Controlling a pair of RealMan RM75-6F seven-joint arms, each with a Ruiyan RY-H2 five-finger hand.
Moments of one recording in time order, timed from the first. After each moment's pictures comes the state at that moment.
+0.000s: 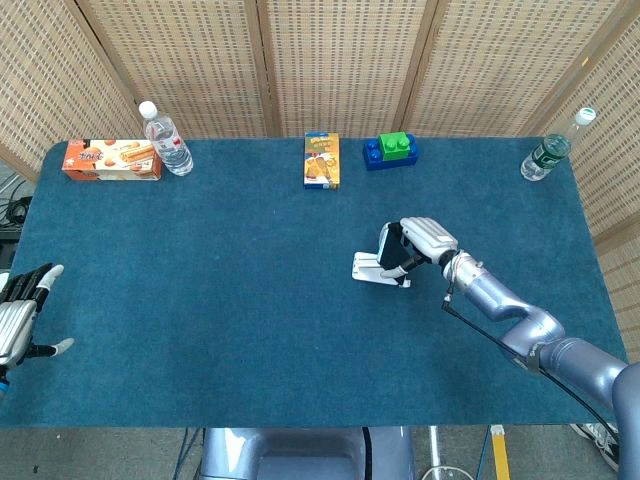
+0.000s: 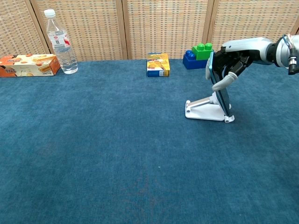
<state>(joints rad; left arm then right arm) -0.21 -1.01 -0.05 -1.67 1.29 1.19 0.01 0.95 -1.40 0.11 -1.05 -1.53 0.62 0.83</state>
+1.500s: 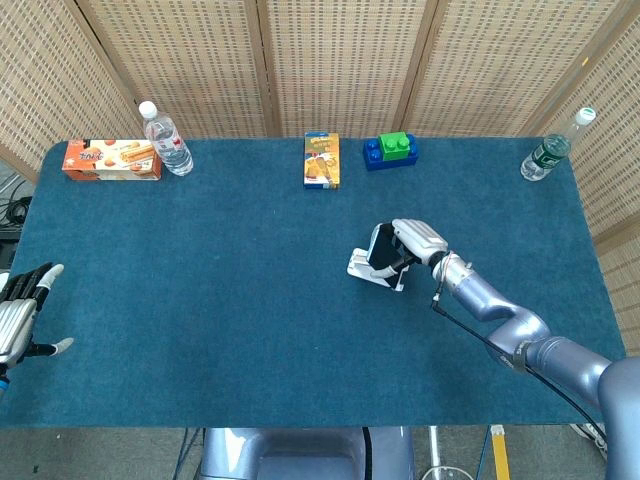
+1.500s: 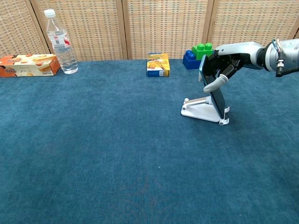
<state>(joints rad) -0.22 -1.01 -0.05 -1.66 1.28 1.18 0.00 0.97 -1.44 0.12 -1.05 -1.45 0.60 0.81</state>
